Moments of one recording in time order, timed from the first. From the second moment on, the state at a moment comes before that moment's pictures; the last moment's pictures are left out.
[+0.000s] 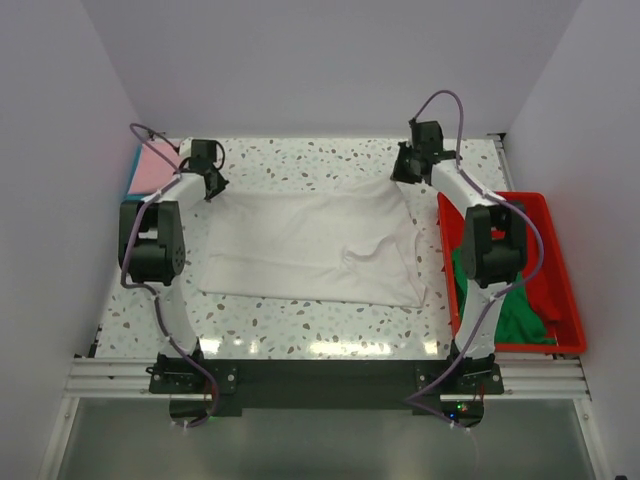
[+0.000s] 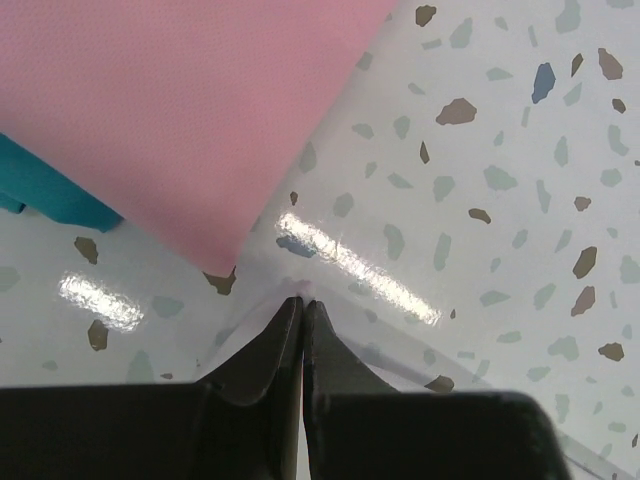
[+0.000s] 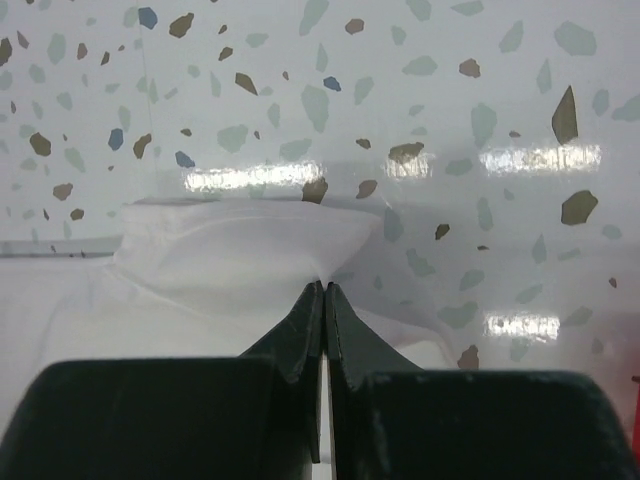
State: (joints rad) left arm -0.02 2.04 1.44 -0.24 -0.29 -0.62; right arm 0.17 2.04 1.65 -0.40 -0.05 0.36
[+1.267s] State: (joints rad) left arm 0.03 1.52 0.83 -0.19 -0.23 -0.76; right arm 0.22 1.40 0.86 -0.26 -0.07 0.45
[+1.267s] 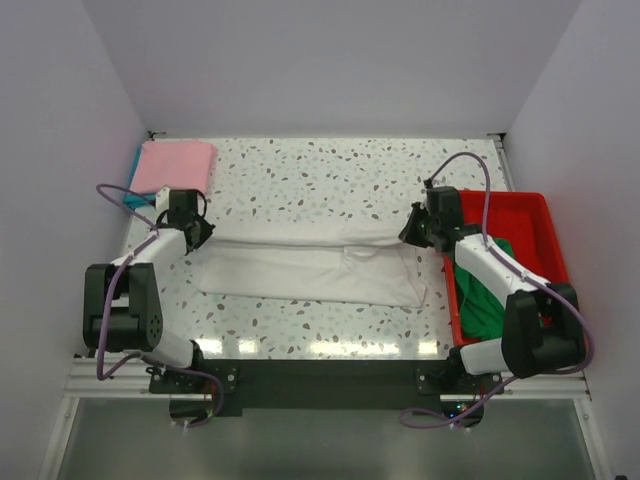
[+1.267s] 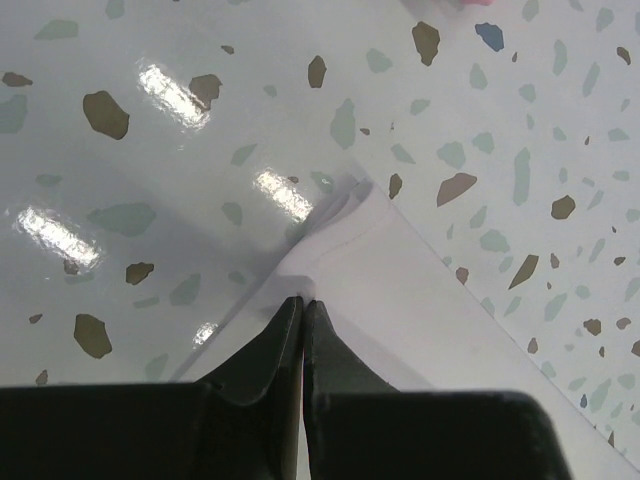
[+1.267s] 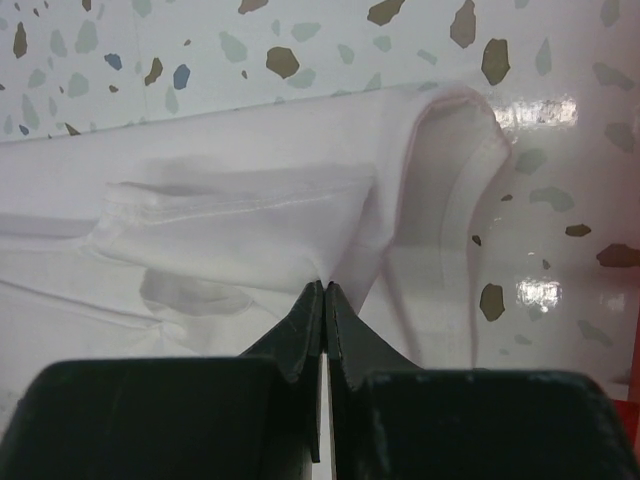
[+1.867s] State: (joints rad) left arm 0.02 1.29 0.61 -0.09 -0.18 -0.81; right arm 0.26 1.44 0.92 -0.25 -0.01 0.46
